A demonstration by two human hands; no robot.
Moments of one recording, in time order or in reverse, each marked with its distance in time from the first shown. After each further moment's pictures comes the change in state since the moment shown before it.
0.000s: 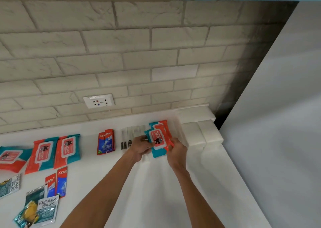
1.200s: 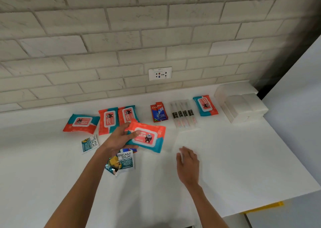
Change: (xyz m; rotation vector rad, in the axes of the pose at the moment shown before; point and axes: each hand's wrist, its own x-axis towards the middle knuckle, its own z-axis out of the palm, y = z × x) left_hand -0.168 -0.029 -0.343 0.162 -0.083 0.146; right_hand -0.244 0.054 0.180 -0.558 0.062 -0.160
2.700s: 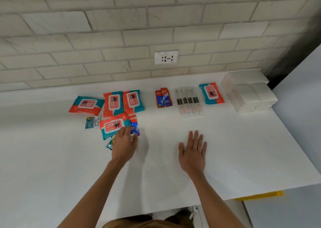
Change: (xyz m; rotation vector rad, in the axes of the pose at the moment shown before) left_hand -0.016 -0.115 0.017 0.921 0.533 0.253; right_hand -0.010 0.023 0.001 -0.446 -0.182 -0.034
